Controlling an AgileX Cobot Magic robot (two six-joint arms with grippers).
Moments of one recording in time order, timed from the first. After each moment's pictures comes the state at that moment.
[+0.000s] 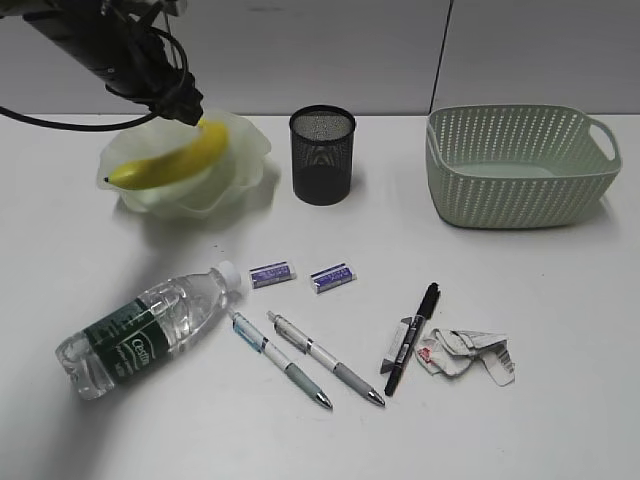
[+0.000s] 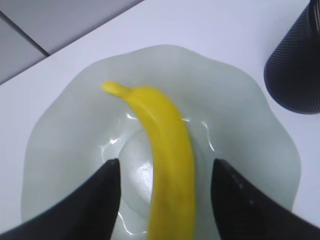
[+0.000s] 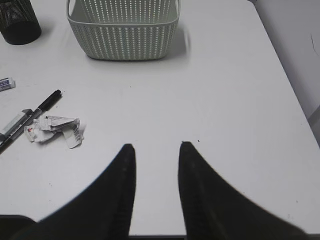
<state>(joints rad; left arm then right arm) -0.27 2.07 -1.67 -0.17 0.63 0.42 0.07 -0.01 -0.51 -0.02 1.04 0.01</state>
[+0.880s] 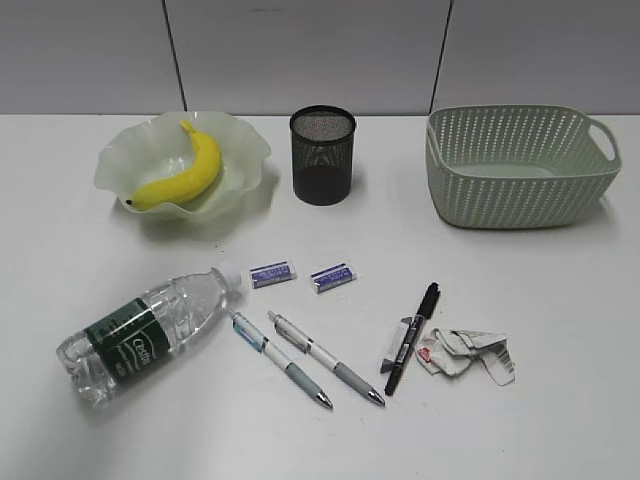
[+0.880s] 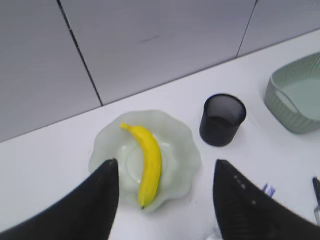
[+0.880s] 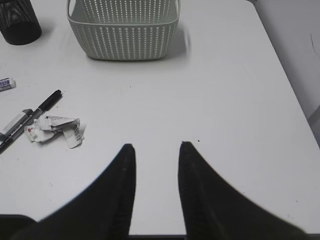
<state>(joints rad) -0.27 1.41 -1.67 -0.15 0.99 0.17 0.07 -0.01 -0.51 -0.02 1.04 0.01</state>
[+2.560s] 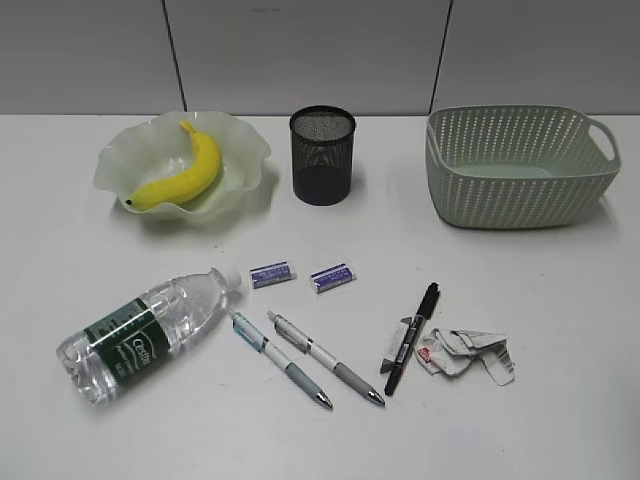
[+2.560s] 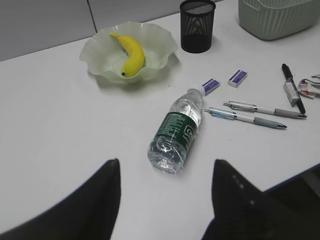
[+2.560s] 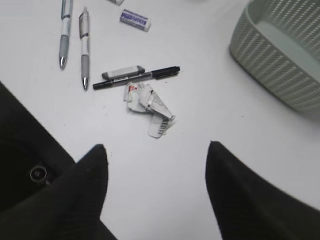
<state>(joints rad) -0.27 0.00 -0.54 -0.13 1.07 0.16 0.25 0.70 -0.67 0.33 0.87 -0.73</state>
